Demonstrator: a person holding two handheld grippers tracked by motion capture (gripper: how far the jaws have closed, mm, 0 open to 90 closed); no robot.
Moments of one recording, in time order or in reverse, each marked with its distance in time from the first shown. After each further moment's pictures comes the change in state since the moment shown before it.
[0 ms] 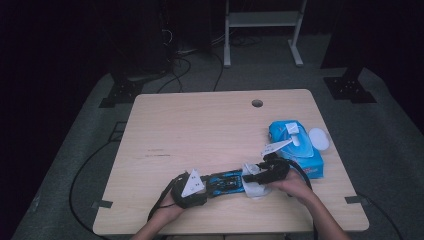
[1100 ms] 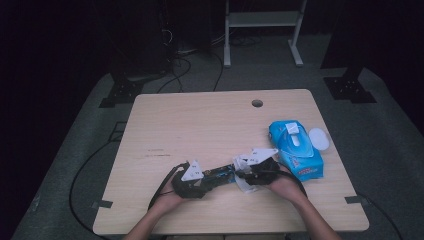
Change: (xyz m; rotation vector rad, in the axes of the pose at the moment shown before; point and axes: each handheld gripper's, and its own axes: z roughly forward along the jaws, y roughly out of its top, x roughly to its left) left arm 0.034 -0.002 0.019 0.087 -0.098 -0.065; right arm 0.042 0.020 0.018 -0.010 -0.315 -0.375
